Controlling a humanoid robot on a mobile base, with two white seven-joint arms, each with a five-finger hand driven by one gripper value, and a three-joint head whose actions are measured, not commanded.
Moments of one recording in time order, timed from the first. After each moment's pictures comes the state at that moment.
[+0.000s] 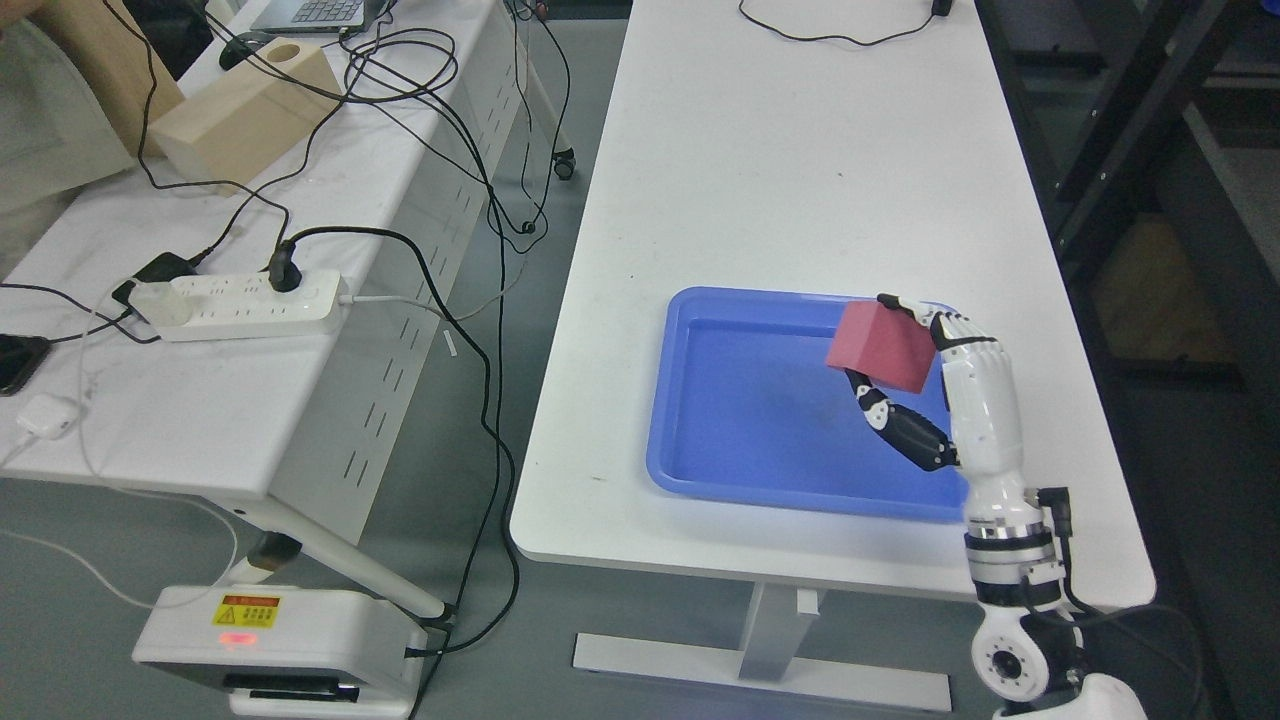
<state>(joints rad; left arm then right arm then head) 0.00 0.00 -0.13 0.00 0.13 -0.12 -0.17 0.08 0.00 0.03 -1.61 0.88 -0.51 -0.34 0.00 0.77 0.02</state>
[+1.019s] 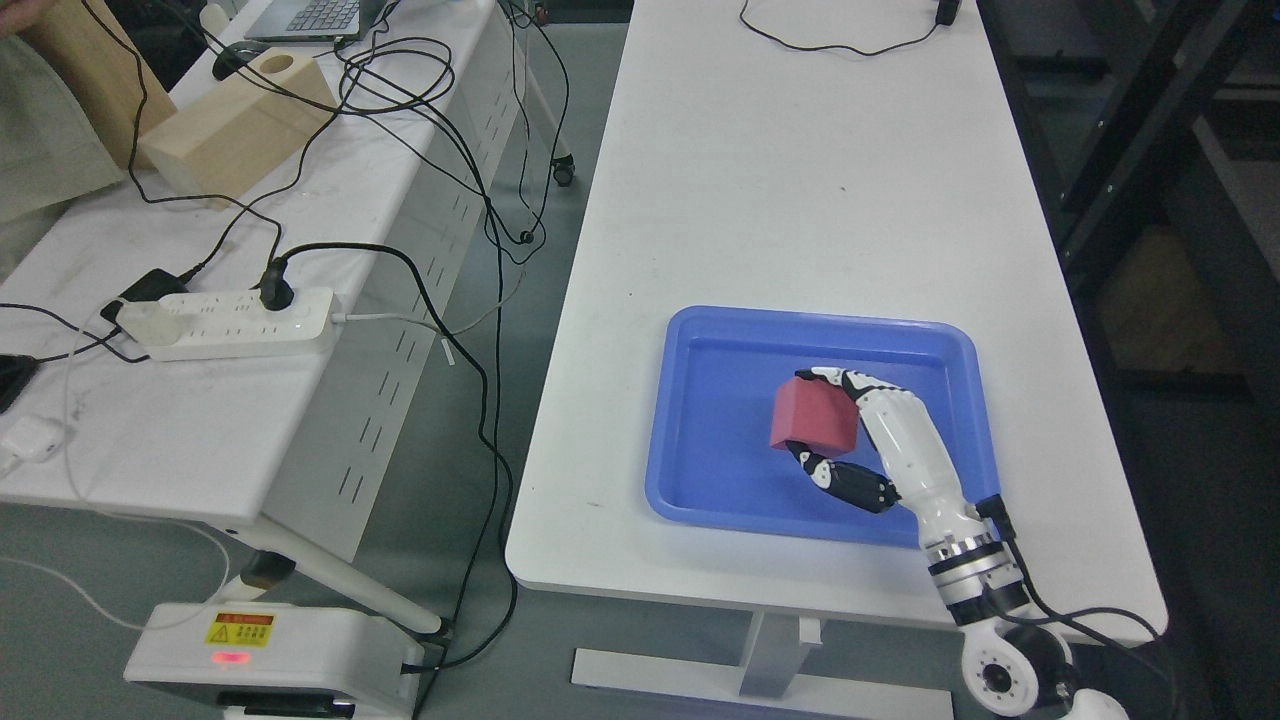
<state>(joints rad) 0.00 0.00 -0.13 0.00 0.13 -0.12 -0.17 0.11 0.00 0.06 -1.60 0.84 -0.46 -0.03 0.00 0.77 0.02</state>
